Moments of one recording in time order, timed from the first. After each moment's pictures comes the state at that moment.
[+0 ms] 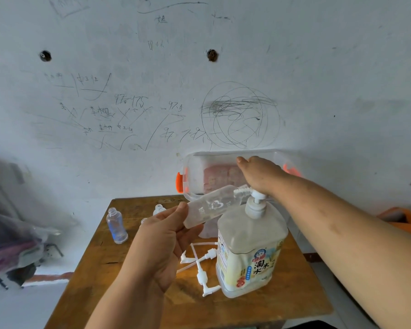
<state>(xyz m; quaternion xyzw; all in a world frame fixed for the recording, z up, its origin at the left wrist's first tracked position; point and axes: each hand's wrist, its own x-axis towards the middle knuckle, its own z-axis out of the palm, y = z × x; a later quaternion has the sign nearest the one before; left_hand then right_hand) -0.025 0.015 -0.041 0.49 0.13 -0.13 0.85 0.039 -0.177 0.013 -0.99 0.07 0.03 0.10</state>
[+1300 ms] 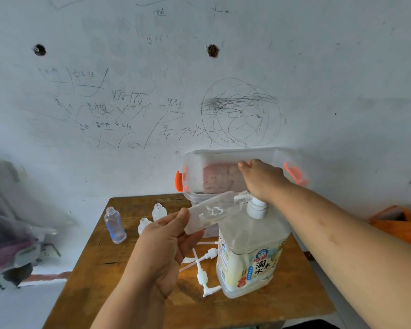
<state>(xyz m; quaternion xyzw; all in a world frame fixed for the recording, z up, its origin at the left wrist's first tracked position) -0.026 0.016 -0.047 0.49 0.15 -0.14 0.85 0.039 -0.175 -0.006 -0.99 0.09 0.00 0.07</state>
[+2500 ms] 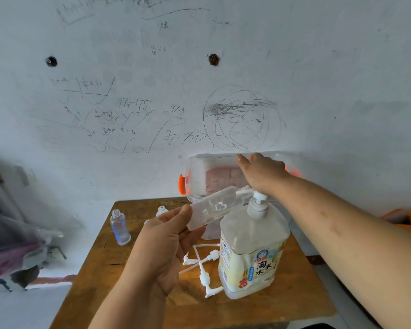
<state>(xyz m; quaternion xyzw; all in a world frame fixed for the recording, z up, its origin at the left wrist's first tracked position) -0.033 0.019 -0.038 0.50 0.12 -0.13 0.85 0.046 -0.182 0.007 -1.00 0.04 -0.02 0.00</state>
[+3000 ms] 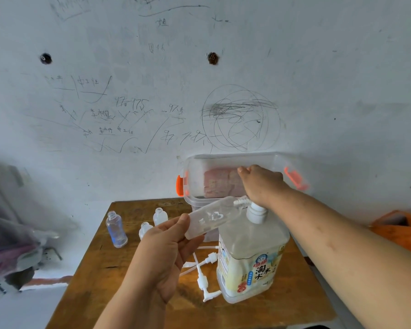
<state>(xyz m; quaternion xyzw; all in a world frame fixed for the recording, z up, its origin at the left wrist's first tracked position) -0.029 0.015 -0.047 0.49 0.15 -0.14 0.85 0.047 -0.182 -0.014 -1.00 0.04 0.00 -0.03</state>
